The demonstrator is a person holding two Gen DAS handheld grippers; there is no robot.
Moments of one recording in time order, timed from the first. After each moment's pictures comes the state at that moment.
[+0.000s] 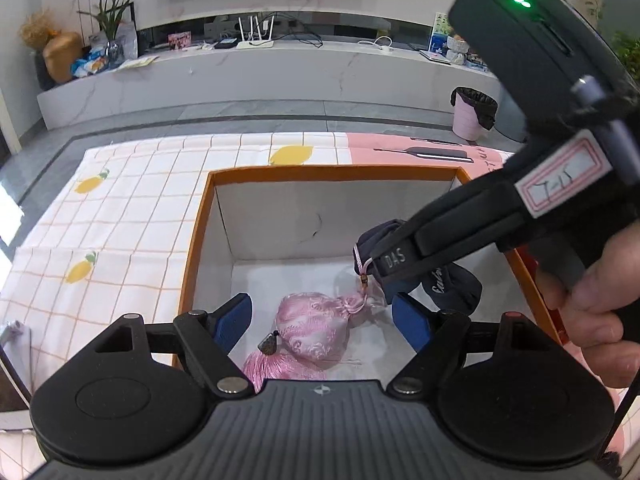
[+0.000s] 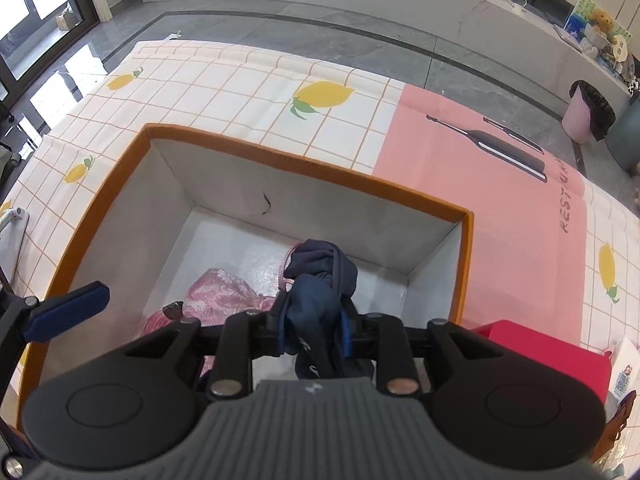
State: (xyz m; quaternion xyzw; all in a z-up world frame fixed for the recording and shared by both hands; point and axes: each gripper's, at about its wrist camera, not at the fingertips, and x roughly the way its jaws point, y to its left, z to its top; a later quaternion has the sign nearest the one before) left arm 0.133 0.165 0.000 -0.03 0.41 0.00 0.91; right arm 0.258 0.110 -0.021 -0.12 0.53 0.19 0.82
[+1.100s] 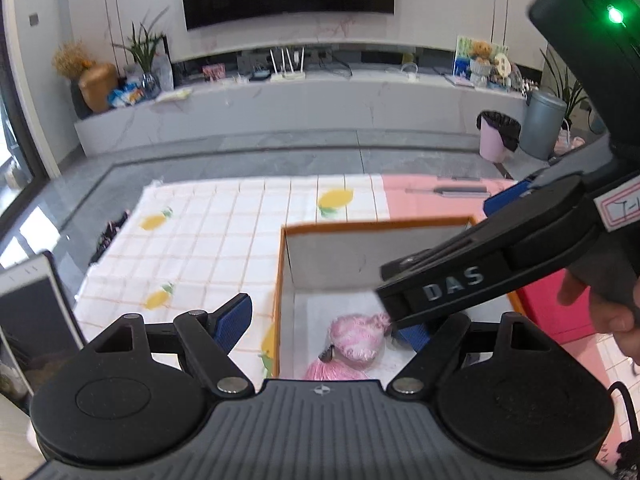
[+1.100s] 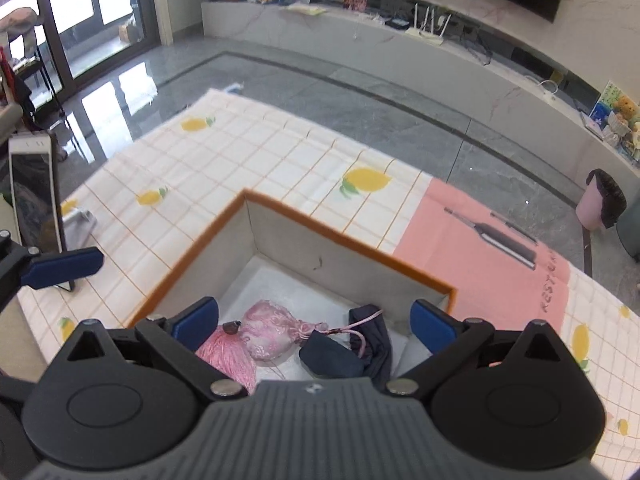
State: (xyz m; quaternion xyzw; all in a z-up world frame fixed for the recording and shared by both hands) left arm 0.096 0.177 0.077 0.01 0.37 0.04 0.93; right arm 0.210 0.112 0.062 -0.16 0.44 0.26 0.84
